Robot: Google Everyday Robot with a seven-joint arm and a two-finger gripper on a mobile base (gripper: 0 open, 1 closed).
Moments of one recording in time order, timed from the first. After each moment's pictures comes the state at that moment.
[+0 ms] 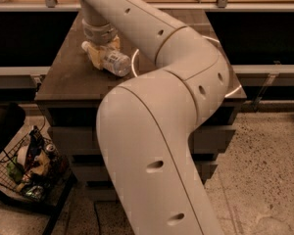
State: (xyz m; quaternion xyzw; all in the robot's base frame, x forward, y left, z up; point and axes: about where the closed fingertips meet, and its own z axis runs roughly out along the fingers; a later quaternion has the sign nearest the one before) arm 0.736 0.125 0.837 -0.42 0.90 -0.02 0.10
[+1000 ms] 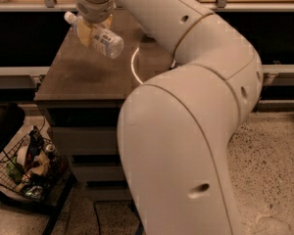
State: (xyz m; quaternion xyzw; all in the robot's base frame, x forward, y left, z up) arm 0.734 0.147 0.918 -0.45 0.87 0.02 0.21
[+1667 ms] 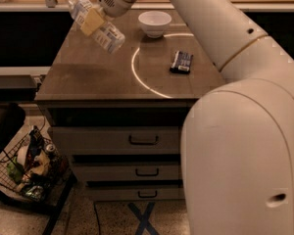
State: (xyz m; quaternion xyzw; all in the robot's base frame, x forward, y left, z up) arm 0.727 0.140 0.956 -0.48 0.79 0.20 0.32
